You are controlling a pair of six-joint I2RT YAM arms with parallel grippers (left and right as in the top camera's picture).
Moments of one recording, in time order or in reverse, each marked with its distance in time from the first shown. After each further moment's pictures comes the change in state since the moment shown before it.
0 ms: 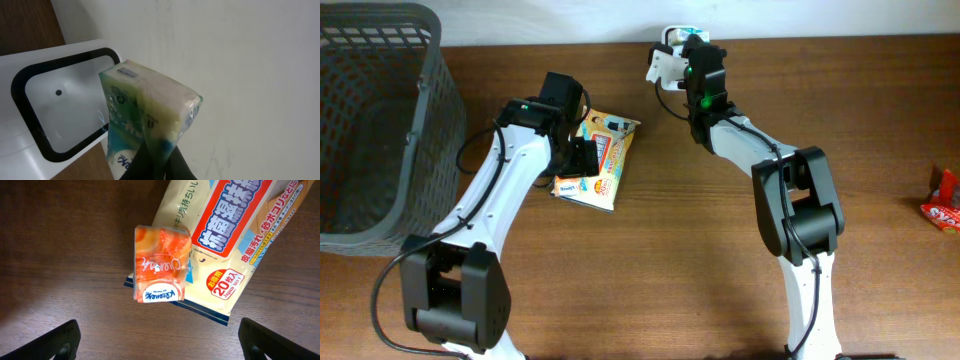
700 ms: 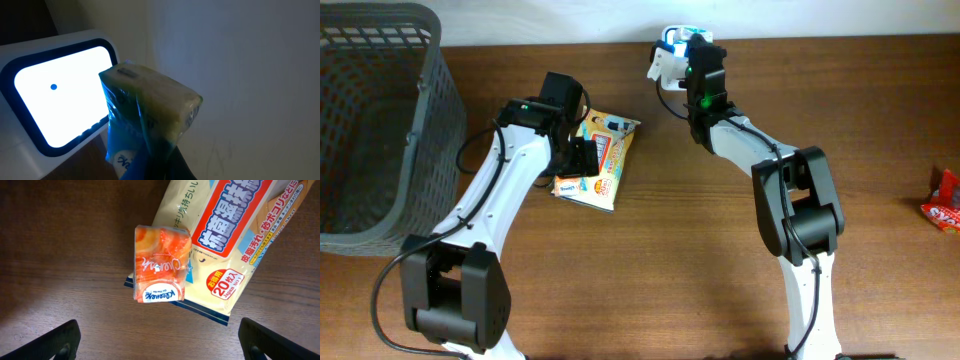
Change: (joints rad) left arm 0.000 0.000 0.000 0.000 0.000 0.000; right arm 0.000 0.000 0.000 0.000 0.040 0.030
